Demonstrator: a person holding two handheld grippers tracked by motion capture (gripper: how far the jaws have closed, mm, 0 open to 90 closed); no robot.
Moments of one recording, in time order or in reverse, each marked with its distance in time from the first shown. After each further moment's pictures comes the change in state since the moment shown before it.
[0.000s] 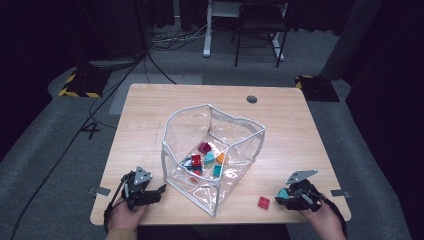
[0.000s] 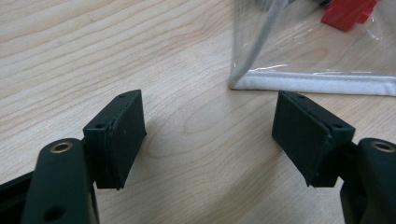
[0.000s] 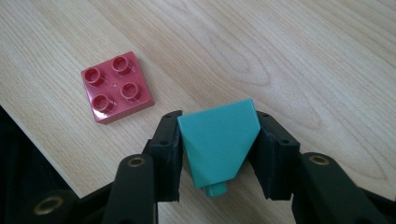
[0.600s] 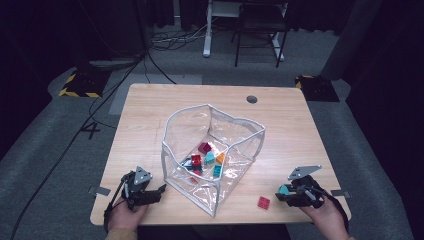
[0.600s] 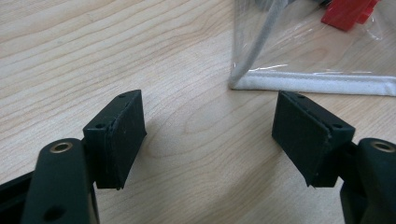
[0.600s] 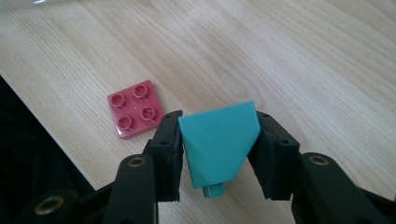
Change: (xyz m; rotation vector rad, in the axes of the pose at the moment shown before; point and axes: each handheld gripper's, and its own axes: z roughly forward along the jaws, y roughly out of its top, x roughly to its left) left arm 0.000 0.000 0.000 0.000 0.000 0.000; right arm 0.001 0.014 -0.019 -0.036 0.019 -0.007
